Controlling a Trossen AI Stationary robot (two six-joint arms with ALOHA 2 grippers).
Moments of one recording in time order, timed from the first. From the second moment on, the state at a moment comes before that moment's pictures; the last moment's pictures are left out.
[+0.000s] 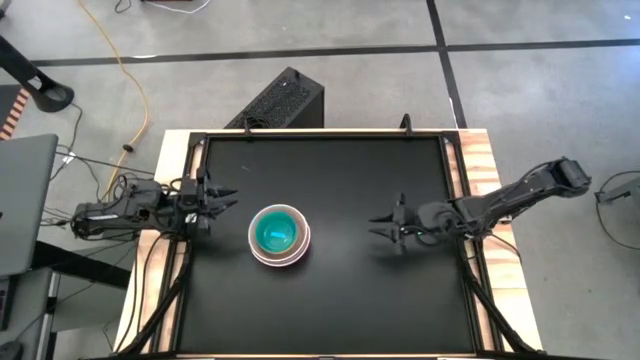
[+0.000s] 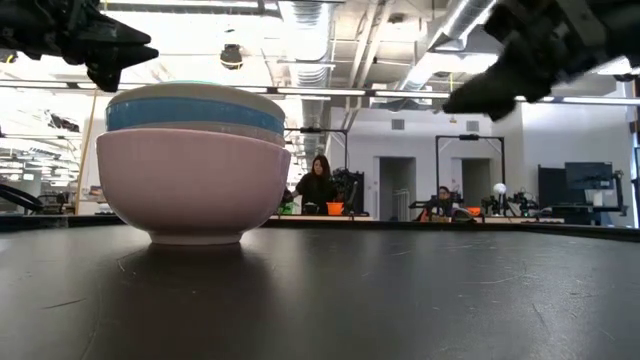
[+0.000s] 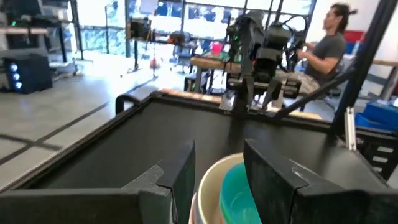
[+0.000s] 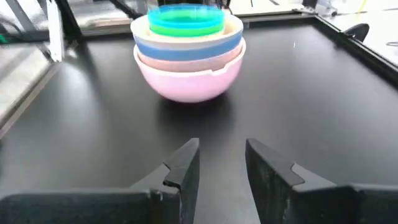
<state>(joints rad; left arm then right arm) 0.01 0.01 0.28 -0.19 -0.19 -0.10 0.26 0.93 0.39 0.21 0.30 0.16</state>
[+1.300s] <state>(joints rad) 0.01 0.00 0.01 0.03 -0.07 -0.11 0.21 0.14 0.01 0.06 0.27 0.13</state>
